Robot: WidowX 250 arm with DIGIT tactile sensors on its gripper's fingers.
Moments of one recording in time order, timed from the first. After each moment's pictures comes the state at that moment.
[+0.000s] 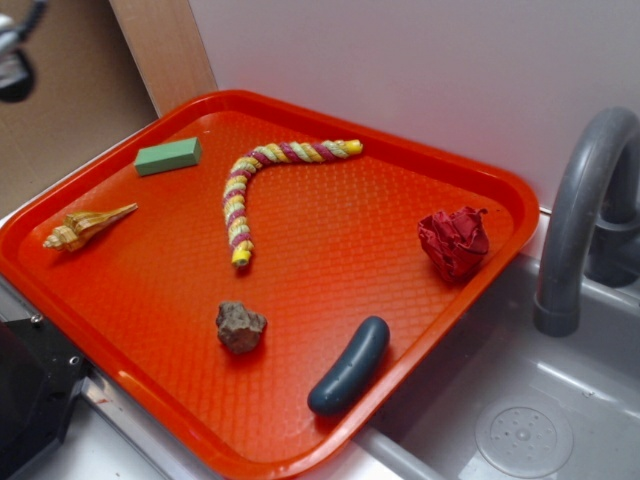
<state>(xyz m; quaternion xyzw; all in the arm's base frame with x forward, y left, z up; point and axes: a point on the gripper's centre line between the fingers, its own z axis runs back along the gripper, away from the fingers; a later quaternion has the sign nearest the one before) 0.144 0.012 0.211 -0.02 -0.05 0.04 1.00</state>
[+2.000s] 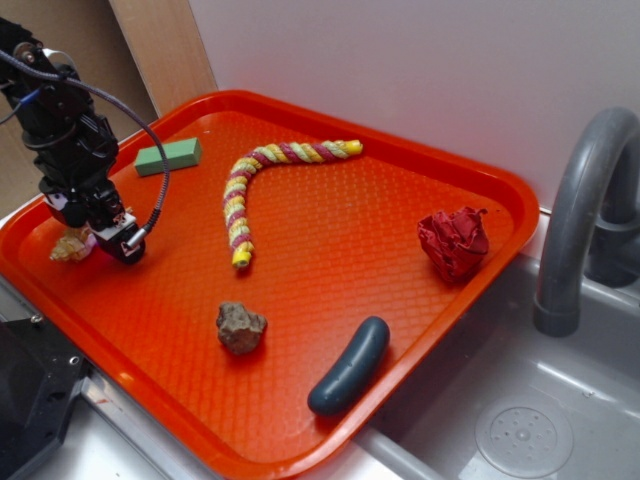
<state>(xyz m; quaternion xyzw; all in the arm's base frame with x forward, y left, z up) 0.152 0.101 0.023 0.06 -0.01 0.10 0.99</state>
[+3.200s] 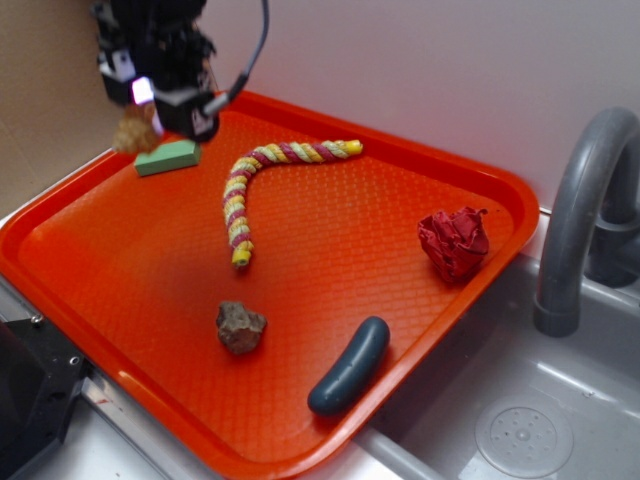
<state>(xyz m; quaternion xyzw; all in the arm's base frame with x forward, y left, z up) 0.215 -0.021 0.171 0.04 0.02 0.07 1.00</state>
